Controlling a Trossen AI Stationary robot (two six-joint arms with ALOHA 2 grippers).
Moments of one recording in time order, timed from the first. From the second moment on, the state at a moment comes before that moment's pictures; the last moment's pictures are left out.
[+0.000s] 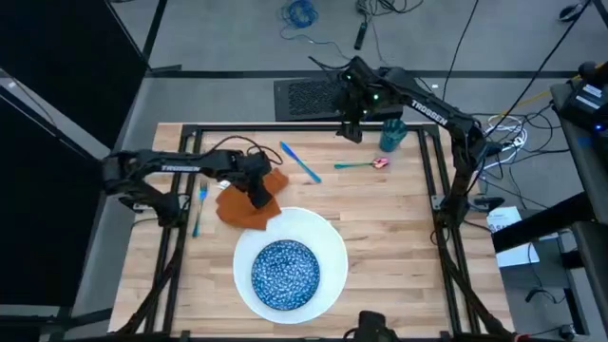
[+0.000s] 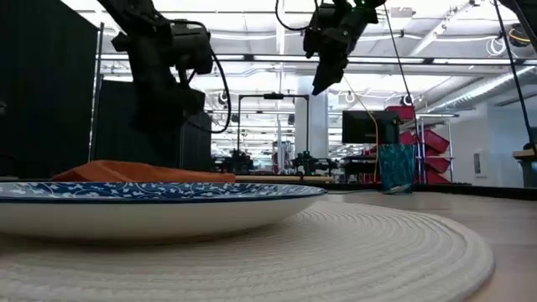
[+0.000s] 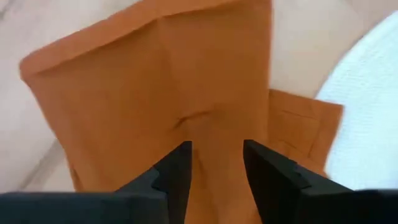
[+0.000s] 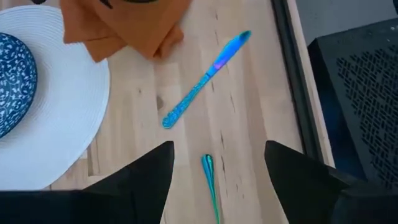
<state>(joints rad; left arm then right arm) 0.32 1.47 0.88 -0.71 -0.04 -0.36 -0.68 1.83 1.90 -1.18 -0.34 -0.45</state>
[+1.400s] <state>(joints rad) 0.07 1.27 1.15 -0.96 -0.29 -0.30 -0.68 1.83 1.90 -1.19 -0.34 -0.46</state>
